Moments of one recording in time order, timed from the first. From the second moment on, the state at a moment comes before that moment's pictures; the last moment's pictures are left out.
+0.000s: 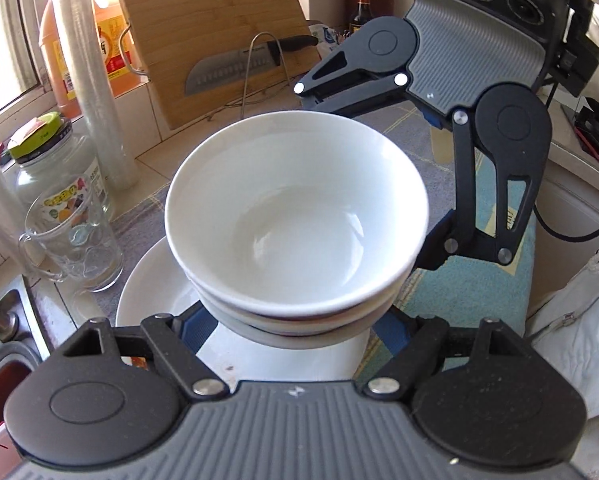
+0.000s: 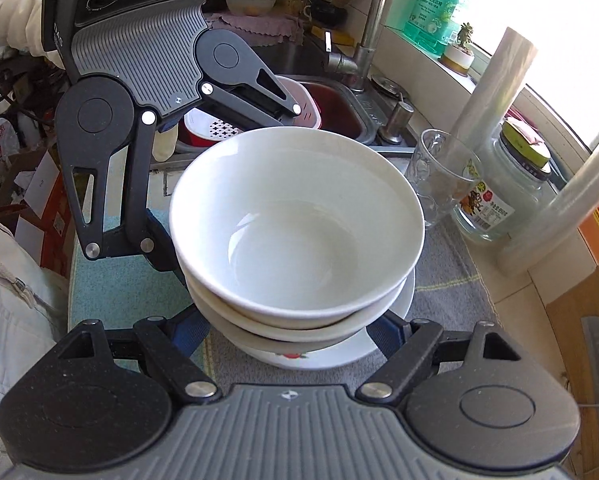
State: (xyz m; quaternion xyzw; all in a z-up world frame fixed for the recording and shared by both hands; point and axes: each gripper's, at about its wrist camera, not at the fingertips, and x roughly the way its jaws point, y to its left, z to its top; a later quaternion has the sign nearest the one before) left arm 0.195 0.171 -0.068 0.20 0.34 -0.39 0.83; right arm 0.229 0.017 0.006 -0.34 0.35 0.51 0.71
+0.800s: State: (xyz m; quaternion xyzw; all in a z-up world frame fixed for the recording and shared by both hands) left arm 0.231 0.192 -0.089 0.19 0.36 -0.38 0.83; right arm 0.260 0.034 -0.018 -0.31 0.39 0.49 0.71
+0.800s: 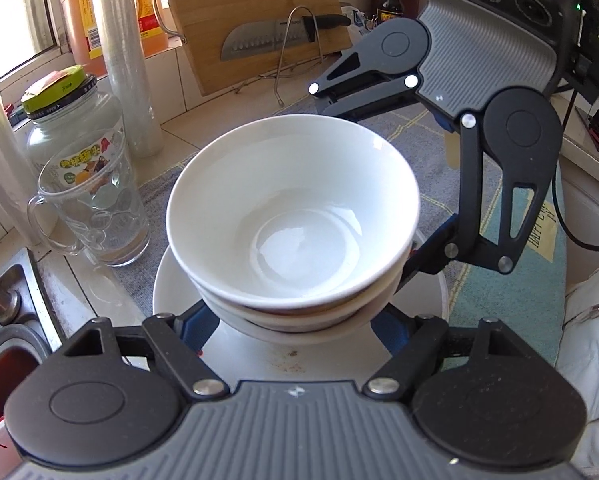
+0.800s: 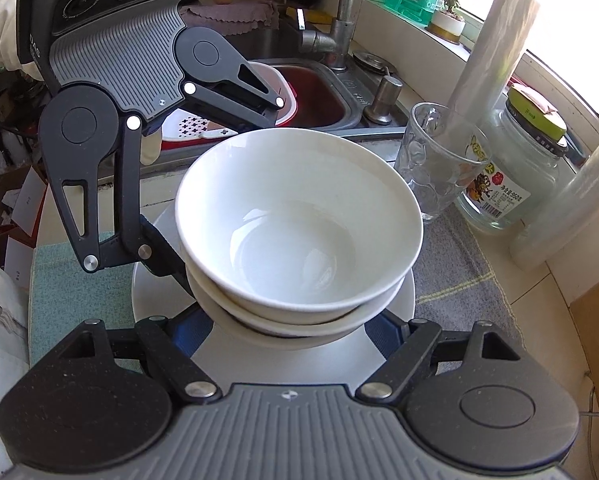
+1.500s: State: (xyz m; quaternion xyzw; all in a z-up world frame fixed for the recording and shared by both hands) left arm 0.202 0.196 -0.080 0.19 0.31 -0.36 0.86; right arm 0.251 0.030 -0.010 -0.27 0.40 0.45 0.75
